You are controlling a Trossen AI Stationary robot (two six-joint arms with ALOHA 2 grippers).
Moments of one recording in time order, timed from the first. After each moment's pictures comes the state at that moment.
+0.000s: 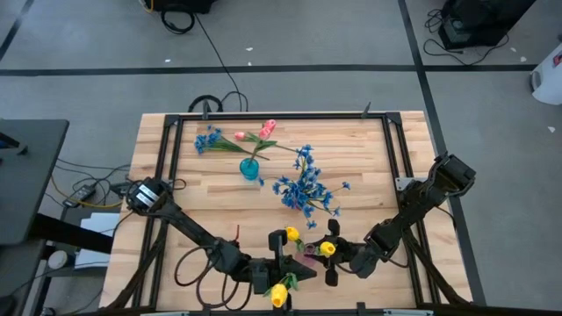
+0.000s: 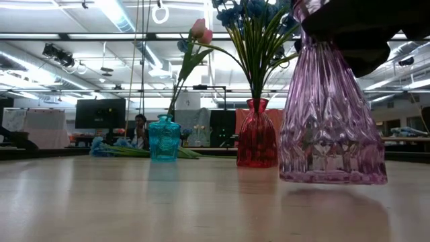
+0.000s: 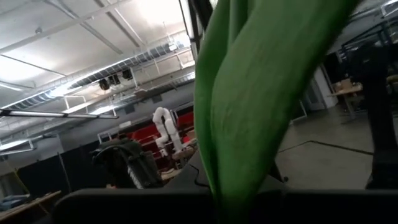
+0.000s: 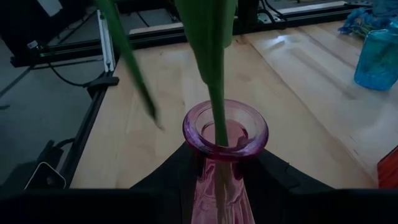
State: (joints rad) left arm -0.61 2.00 1.40 1.12 -0.49 0.62; right arm 0.73 1.70 0.77 0.45 0.76 0.49
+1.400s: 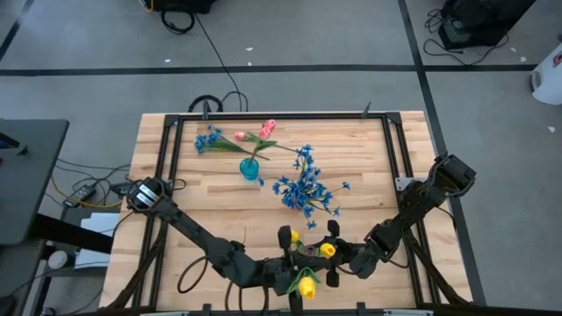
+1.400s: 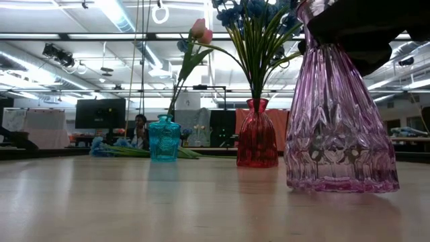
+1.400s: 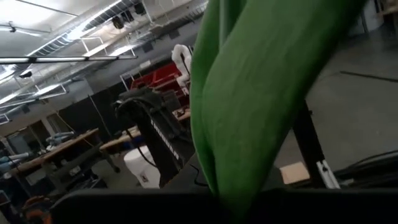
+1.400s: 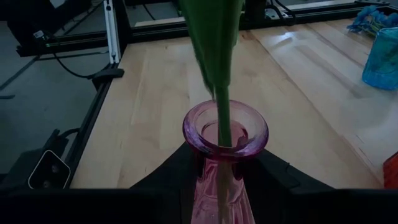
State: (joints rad) left arm -0.62 2.00 1.63 0.63 -0.74 0.55; right arm 0.73 1.70 0.77 0.43 0.74 0.48
